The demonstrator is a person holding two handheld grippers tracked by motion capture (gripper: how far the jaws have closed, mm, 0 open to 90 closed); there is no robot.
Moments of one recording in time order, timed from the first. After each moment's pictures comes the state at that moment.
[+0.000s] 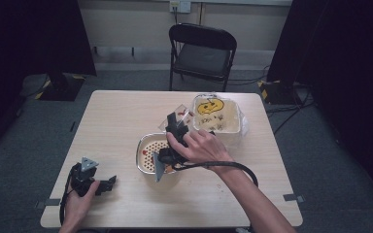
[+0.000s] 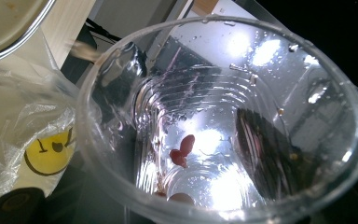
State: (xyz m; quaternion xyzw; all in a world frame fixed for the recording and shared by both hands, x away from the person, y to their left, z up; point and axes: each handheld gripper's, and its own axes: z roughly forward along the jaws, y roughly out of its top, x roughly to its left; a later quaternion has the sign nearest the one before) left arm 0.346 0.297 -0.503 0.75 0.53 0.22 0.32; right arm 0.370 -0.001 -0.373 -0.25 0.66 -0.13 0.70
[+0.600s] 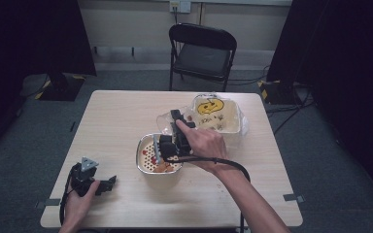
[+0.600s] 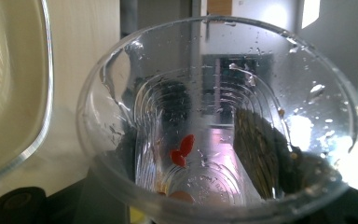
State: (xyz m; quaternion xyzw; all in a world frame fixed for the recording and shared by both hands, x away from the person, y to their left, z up) left arm 0.346 0.297 -0.503 0.75 0.53 0.22 0.32; right arm 0.373 -0.008 -0.328 -0.03 0.79 0.14 0.60
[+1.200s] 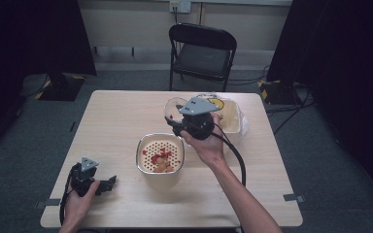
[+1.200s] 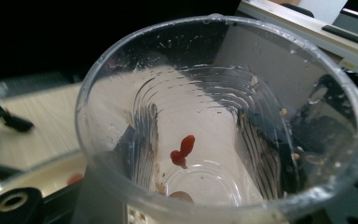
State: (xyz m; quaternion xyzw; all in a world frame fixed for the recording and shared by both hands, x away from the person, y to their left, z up) left arm 0.346 0.297 -0.503 0.75 0.53 0.22 0.32; right arm 0.416 -0.060 -0.302 0.25 0.78 0.52 0.25
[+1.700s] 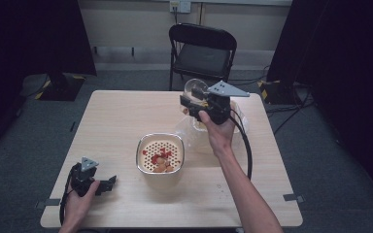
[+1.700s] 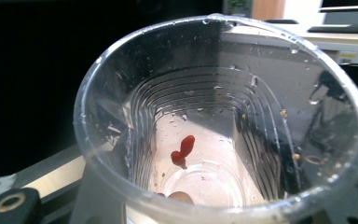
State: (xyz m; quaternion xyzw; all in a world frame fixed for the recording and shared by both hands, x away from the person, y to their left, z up) left arm 0.346 0.297 -0.503 0.75 0.53 0.22 0.32; right arm 0.450 -0.108 -0.287 0.33 0.69 0.60 0.23
